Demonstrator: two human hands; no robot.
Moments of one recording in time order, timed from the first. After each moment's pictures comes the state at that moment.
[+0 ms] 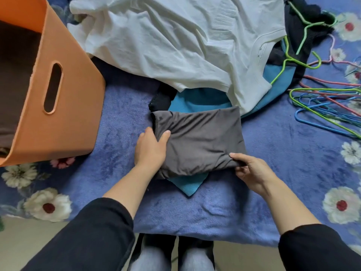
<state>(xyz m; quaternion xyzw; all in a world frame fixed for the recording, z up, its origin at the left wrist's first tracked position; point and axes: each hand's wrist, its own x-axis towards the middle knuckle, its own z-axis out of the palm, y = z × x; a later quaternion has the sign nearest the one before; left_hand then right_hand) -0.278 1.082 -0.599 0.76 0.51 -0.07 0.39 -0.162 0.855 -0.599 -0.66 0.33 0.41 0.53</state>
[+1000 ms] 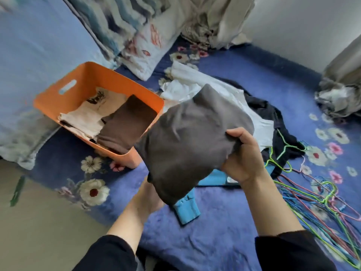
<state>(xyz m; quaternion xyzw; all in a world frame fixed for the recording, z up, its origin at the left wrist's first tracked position) -0.351 1.056 -0.391 0.11 0.59 0.15 0.78 -0.167 0.996 -0.304 -0.46 -0.01 0.59 0.66</state>
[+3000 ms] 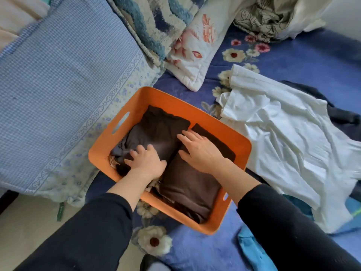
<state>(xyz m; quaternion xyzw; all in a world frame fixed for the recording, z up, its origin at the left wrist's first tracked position) -0.435 1.415 -0.455 0.72 0.59 -0.24 0.28 -0.278 1.351 -0.458 -0.71 -0.66 0.24 0.00</state>
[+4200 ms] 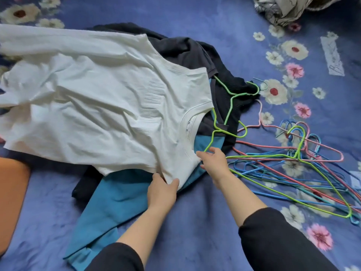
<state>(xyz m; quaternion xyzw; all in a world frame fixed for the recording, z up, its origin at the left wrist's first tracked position) -0.060 0.973 -0.589 0.68 0.54 -0.16 0.48 0.067 0.888 -0.585 -0.79 0.17 0.34 0.47</state>
